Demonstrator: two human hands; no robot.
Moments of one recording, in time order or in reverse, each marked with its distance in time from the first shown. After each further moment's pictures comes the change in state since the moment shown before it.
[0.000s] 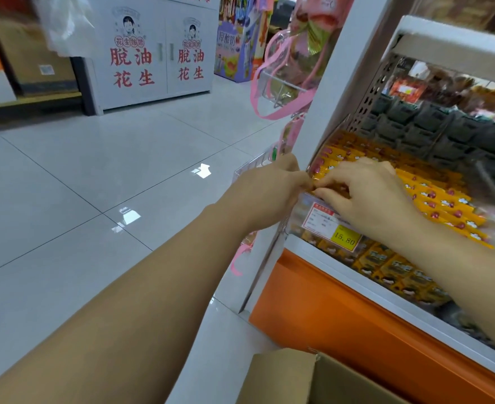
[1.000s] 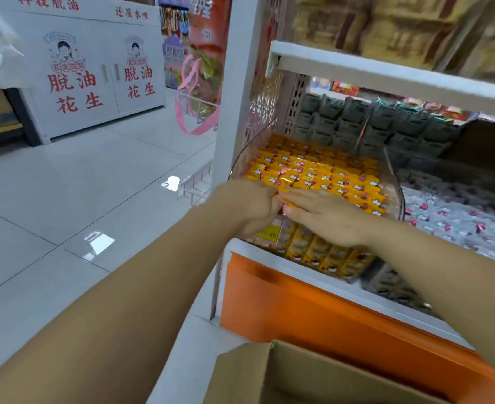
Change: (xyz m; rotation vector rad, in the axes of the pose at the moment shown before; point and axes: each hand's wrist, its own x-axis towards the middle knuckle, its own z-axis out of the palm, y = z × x) left_hand 0.035 0.073 0.002 0.256 -0.333 0.000; right_hand -0.044 0.051 -0.024 0.172 -0.578 0.191
